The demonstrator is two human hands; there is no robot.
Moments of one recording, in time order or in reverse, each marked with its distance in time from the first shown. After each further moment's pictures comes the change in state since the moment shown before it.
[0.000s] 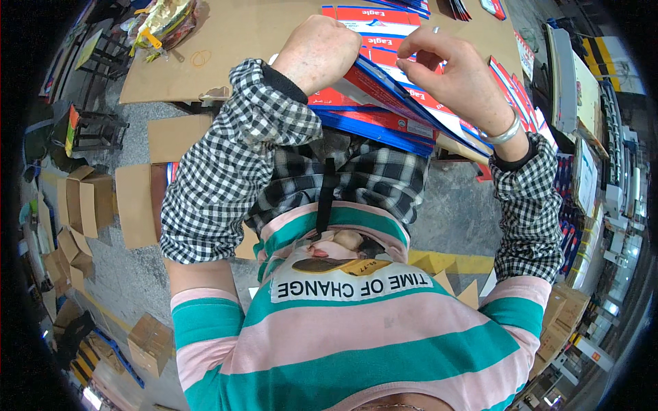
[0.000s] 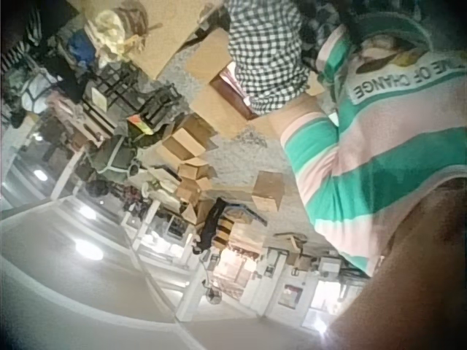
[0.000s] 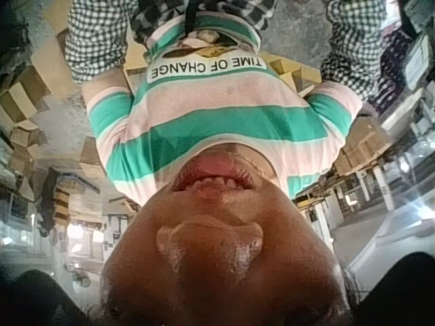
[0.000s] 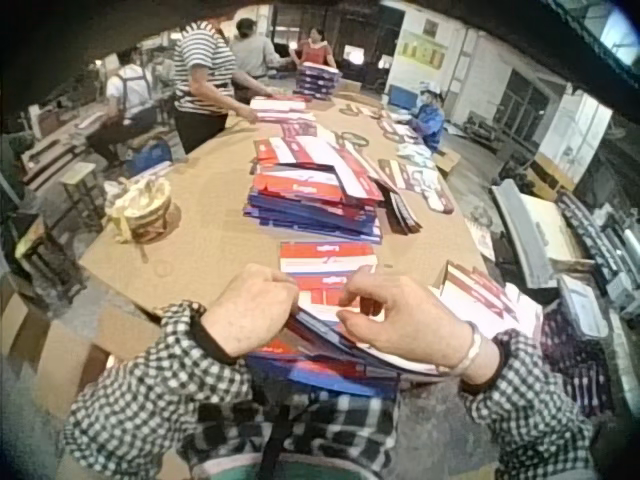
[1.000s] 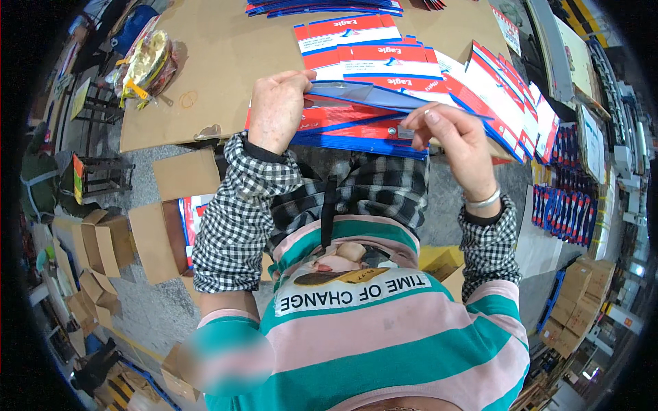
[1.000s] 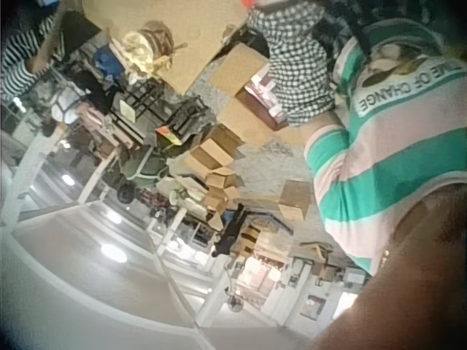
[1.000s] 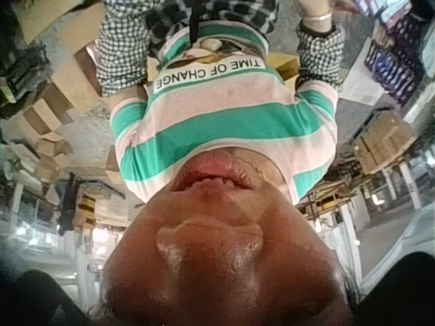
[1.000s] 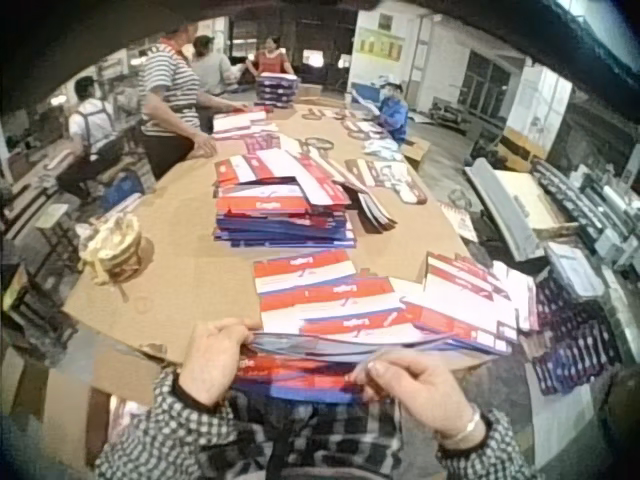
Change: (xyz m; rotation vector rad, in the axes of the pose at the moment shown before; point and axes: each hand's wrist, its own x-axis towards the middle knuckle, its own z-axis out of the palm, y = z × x) left_hand -0.015 0.003 0.015 -1.020 0.272 -0.550; right_hand -0.079 -0.015 0.016 0.813 0.282 0.418
